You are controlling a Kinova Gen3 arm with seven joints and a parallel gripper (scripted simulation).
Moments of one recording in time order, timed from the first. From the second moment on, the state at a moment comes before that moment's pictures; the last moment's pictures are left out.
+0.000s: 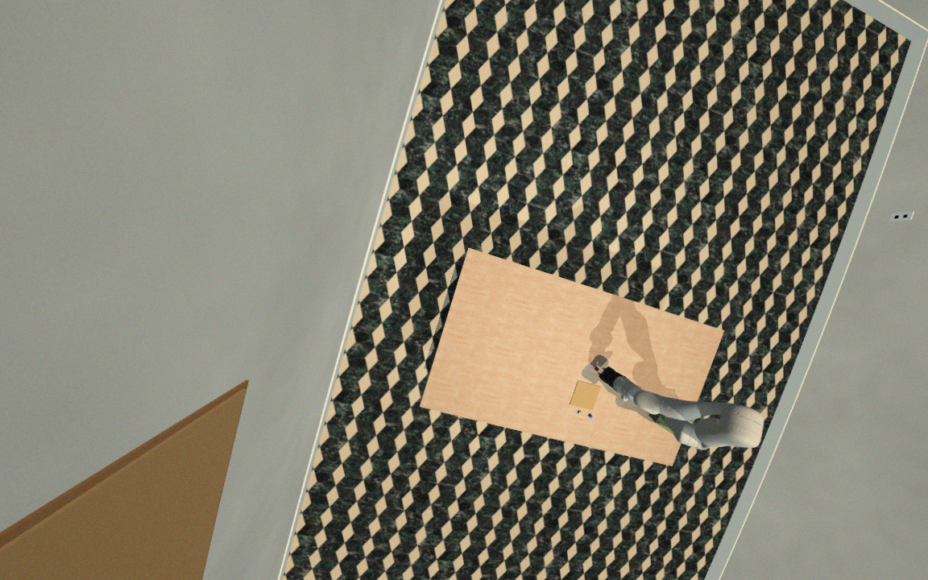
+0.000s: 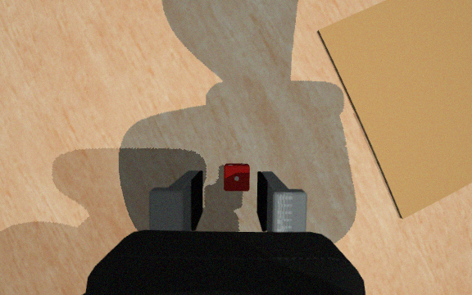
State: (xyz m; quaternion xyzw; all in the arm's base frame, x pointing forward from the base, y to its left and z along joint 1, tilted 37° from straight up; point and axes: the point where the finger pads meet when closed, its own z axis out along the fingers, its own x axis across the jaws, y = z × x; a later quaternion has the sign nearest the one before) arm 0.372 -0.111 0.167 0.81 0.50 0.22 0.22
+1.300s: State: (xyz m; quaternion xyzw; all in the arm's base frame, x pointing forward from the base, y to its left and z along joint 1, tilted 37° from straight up) arm 0.389 -0.111 0.143 0.80 0.50 0.23 0.22
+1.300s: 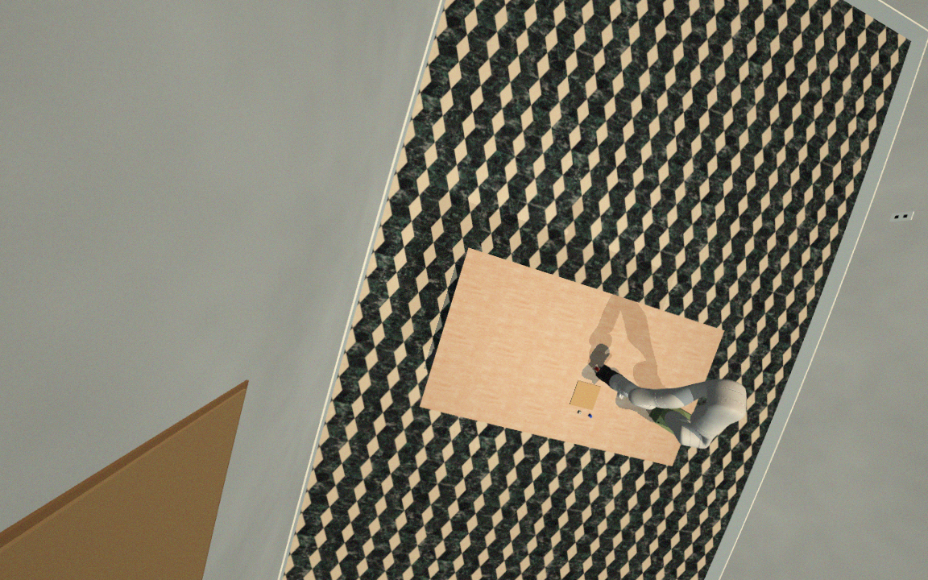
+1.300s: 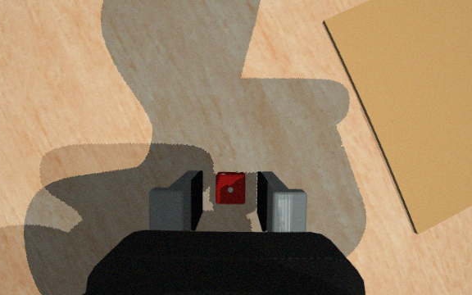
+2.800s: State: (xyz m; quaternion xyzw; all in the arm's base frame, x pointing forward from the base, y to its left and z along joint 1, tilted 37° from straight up) arm 0.392 -0.115 0.139 0.80 0.50 0.23 0.22
